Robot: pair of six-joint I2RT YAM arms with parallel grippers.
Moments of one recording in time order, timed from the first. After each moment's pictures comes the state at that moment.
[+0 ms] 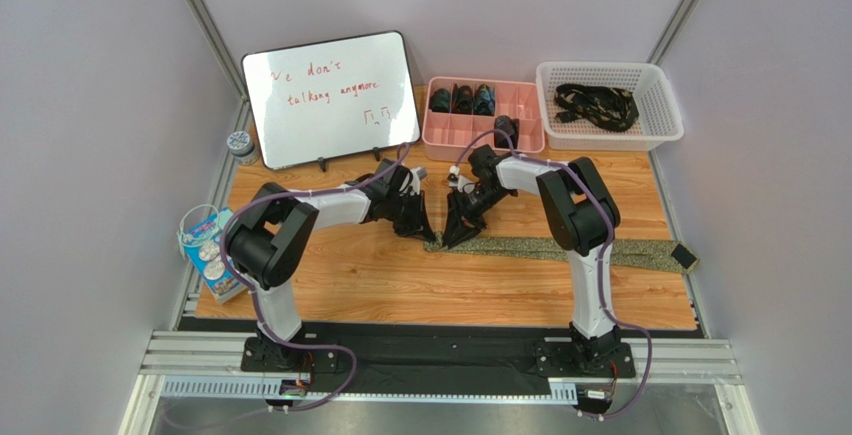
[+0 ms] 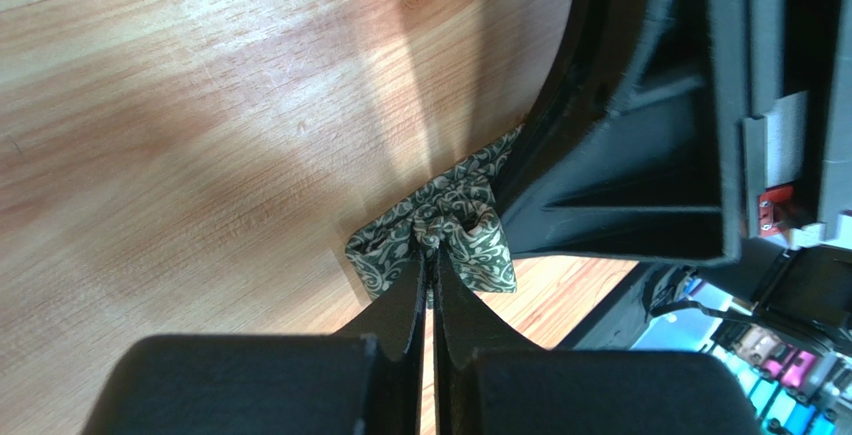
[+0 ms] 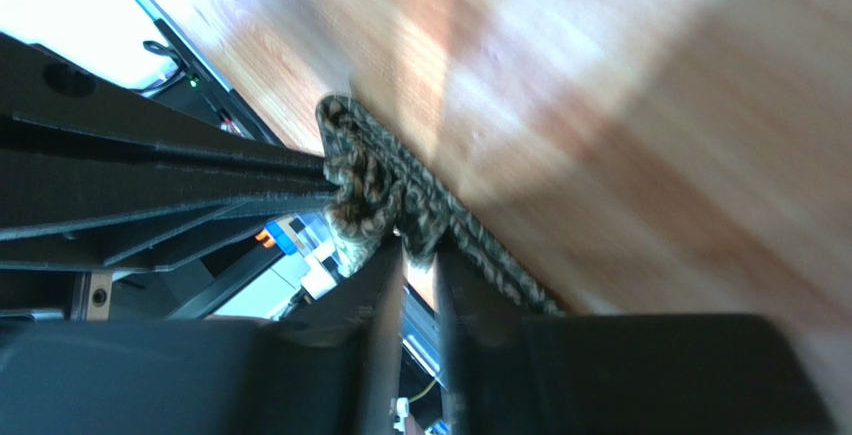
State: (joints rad) left arm -0.58 1.82 0.98 -0.14 0.49 -0.60; right arm 0.45 2.15 1.37 -0.71 -0.86 0.31
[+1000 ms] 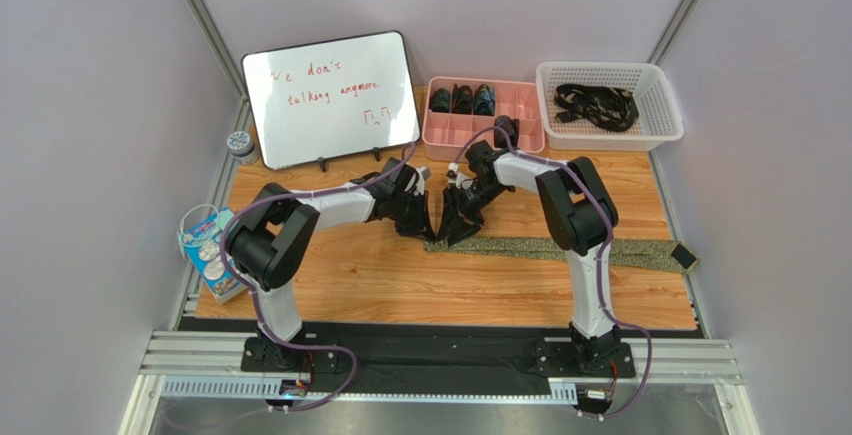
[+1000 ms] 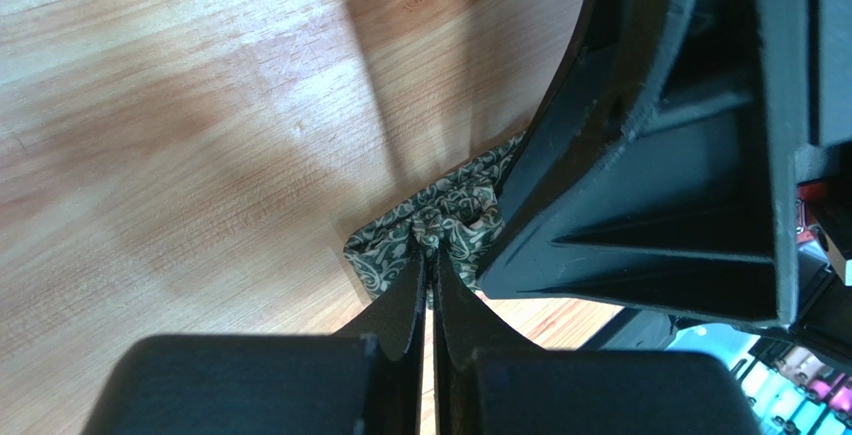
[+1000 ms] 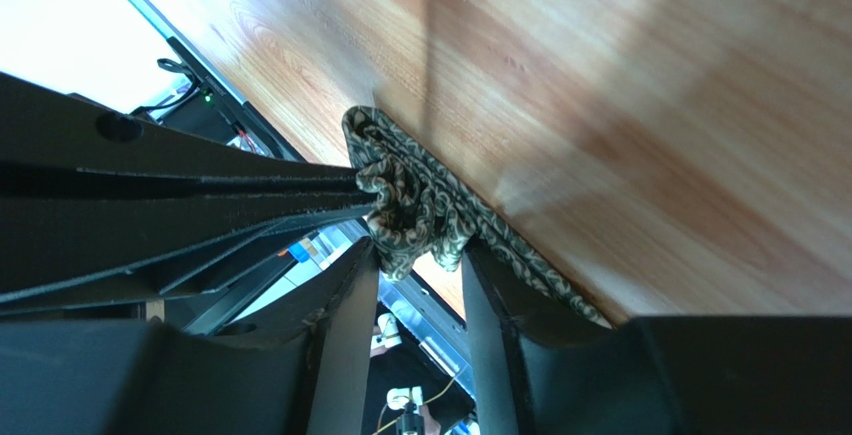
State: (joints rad) left arm -0.62 1.82 1.03 -0.21 0.42 -0.57; right arm 0.46 2.15 1.43 -0.76 -0.84 0.36
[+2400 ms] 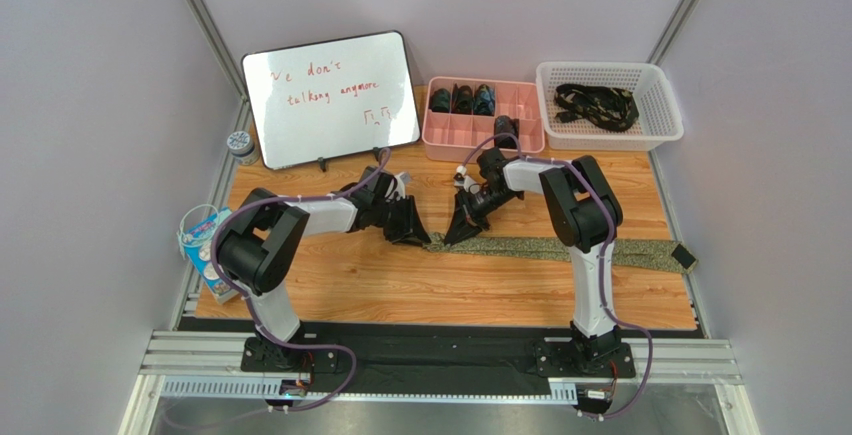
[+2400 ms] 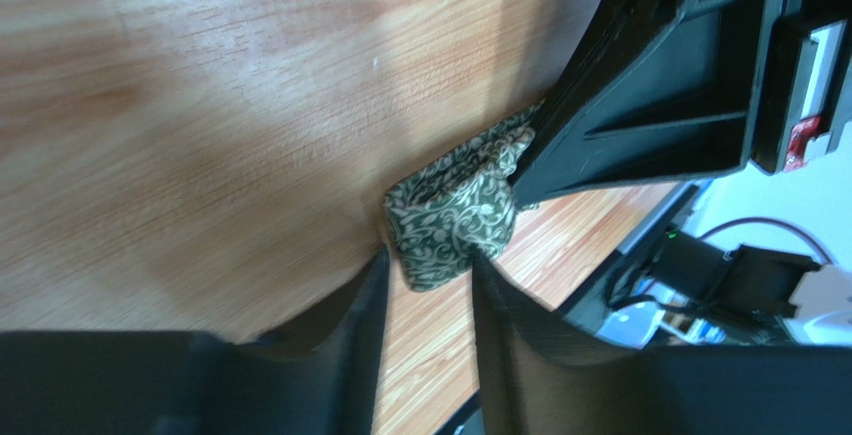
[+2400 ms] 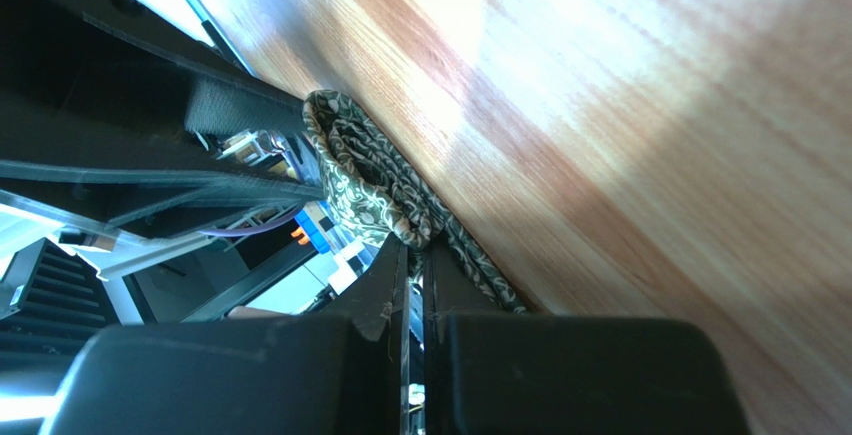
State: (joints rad) left arm -0.53 1.75 0.85 -0.03 0.55 -0.70; right arm 0.41 2.17 1.33 -0.64 -0.94 0.32
